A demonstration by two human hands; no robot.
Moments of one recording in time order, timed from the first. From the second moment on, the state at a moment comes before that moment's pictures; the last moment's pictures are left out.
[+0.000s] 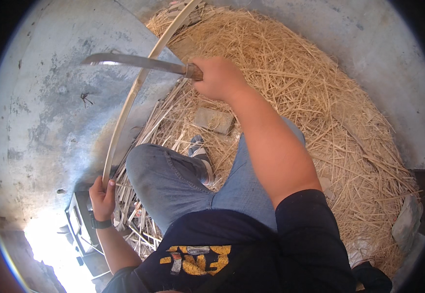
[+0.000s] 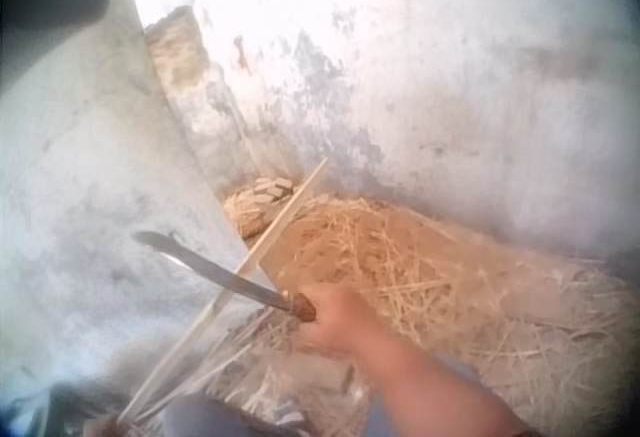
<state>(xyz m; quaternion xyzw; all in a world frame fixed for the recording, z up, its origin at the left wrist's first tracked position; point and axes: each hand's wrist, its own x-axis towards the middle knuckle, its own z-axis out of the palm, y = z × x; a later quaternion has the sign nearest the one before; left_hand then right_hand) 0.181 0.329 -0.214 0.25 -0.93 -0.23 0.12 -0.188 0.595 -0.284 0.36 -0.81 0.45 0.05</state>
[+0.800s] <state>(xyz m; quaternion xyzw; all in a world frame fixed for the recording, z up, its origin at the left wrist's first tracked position) 0.218 0.319 -0.205 0.23 -0.95 -0.18 0.13 -0.182 0.596 -0.284 0.37 -0.79 0.49 0.08</state>
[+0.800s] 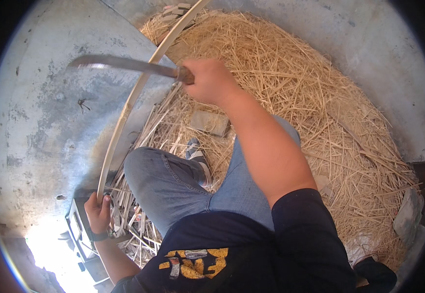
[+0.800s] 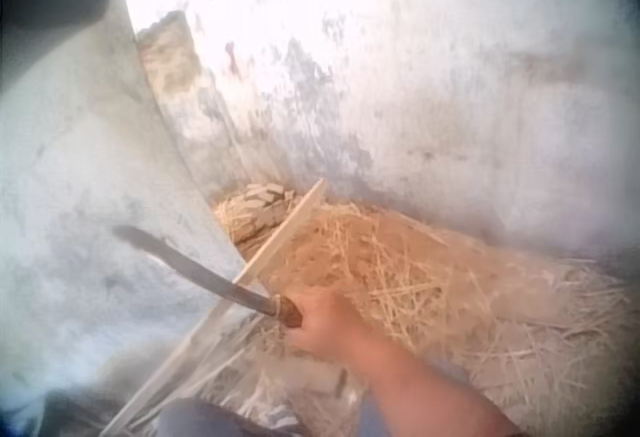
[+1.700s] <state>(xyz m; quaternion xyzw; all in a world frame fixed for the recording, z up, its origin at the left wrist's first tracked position) 0.220 0.321 -0.222 0.21 -0.95 -0.07 0.20 -0.190 0.589 -0.283 0.36 -0.80 0.48 -0.02</state>
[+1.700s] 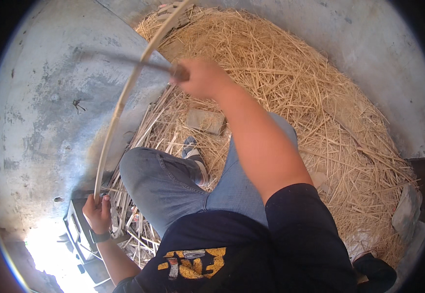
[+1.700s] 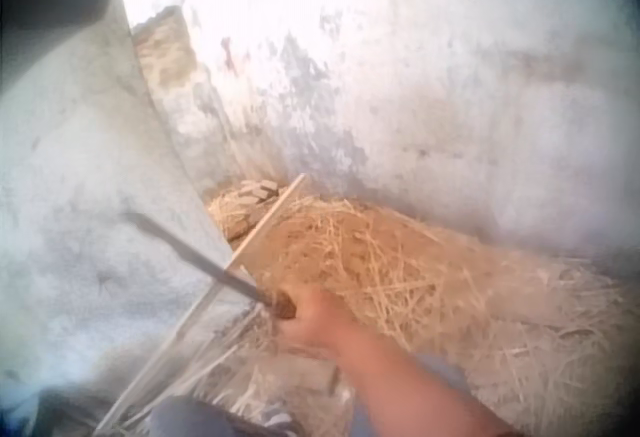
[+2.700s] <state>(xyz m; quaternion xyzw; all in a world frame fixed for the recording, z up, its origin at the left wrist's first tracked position) 0.185 0.326 -0.215 0.20 -0.96 -0.09 0.17 -0.172 0.594 -0.278 0.43 -0.78 0.44 0.03</state>
